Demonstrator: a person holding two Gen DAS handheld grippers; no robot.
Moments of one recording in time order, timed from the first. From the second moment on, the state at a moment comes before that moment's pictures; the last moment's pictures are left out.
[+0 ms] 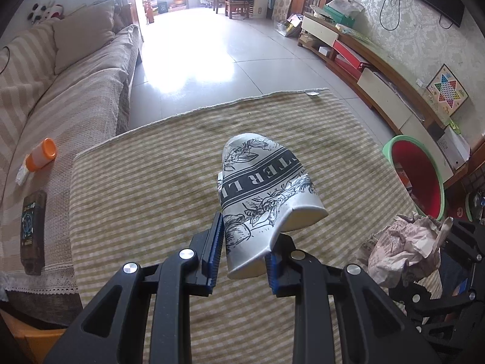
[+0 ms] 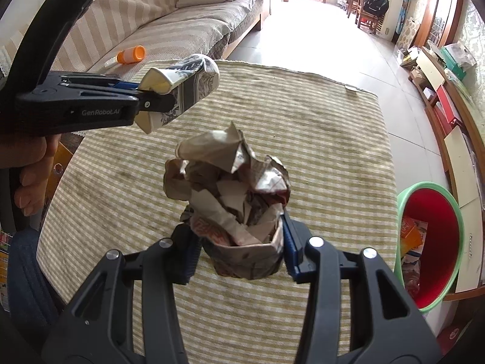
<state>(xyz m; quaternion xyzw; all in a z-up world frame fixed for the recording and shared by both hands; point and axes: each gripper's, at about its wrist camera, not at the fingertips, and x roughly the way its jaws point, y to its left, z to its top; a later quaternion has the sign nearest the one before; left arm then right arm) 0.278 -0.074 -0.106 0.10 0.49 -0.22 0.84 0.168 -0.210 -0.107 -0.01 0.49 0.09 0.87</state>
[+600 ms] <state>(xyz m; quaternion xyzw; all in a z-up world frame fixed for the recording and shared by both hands) 0.188 -0.094 -0.036 0.07 0.43 -0.23 0.87 0.116 -0.287 -0.041 0.06 0.43 0.05 0.90</state>
